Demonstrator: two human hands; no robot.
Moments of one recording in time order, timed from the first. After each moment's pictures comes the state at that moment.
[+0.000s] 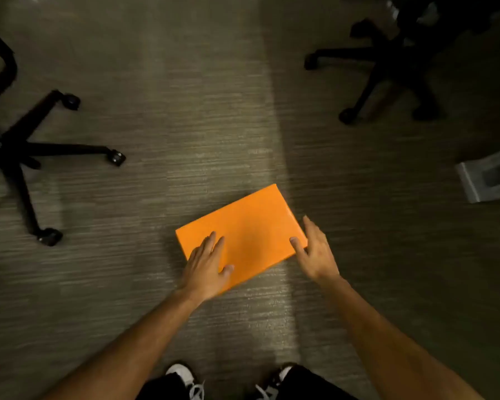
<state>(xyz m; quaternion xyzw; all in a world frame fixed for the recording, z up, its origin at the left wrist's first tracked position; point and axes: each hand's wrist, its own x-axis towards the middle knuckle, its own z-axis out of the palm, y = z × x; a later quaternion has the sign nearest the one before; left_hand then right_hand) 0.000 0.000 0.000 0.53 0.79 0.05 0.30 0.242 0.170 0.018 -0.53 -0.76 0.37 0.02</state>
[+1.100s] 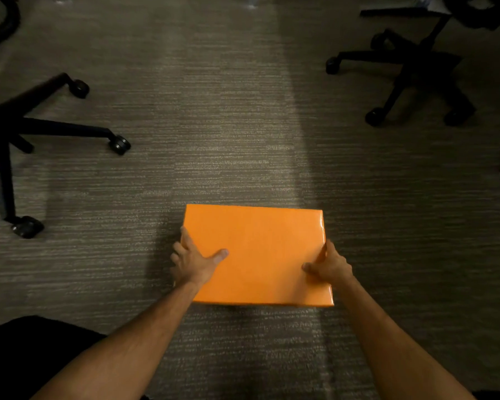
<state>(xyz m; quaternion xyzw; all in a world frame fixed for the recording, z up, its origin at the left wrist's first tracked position) -0.056 -0.026 -0.200 0.21 0.93 0.13 0.27 0.228 0.157 -0.180 -0.67 -0.64 0.36 -0.15</state>
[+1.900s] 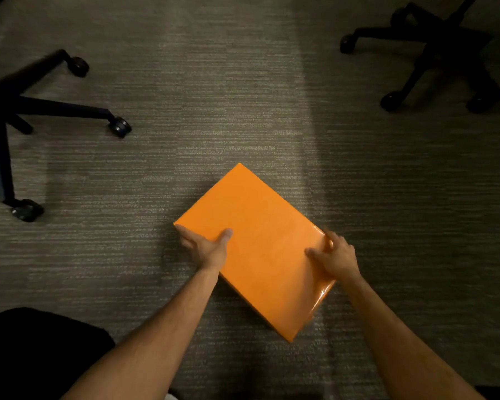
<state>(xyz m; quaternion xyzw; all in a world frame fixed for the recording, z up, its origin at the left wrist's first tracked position) -0.024 0.006 -0.213 0.02 0.86 0.41 0.30 0.232 0.162 -0.190 -0.62 -0.70 0.35 -0.06</state>
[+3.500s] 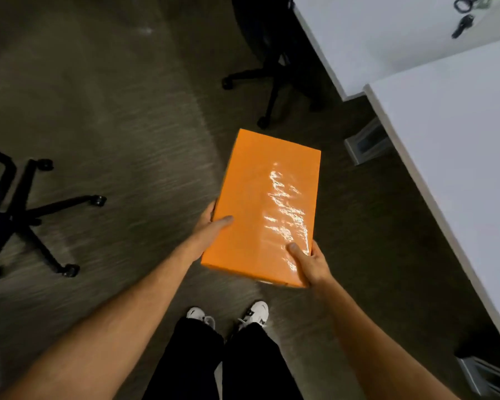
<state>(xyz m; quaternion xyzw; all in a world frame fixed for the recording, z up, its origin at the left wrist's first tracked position) 0.109 0.134 0.419 0.24 0.69 0.28 0.62 0.399 0.119 0.428 -0.69 -0.26 0.64 0.22</state>
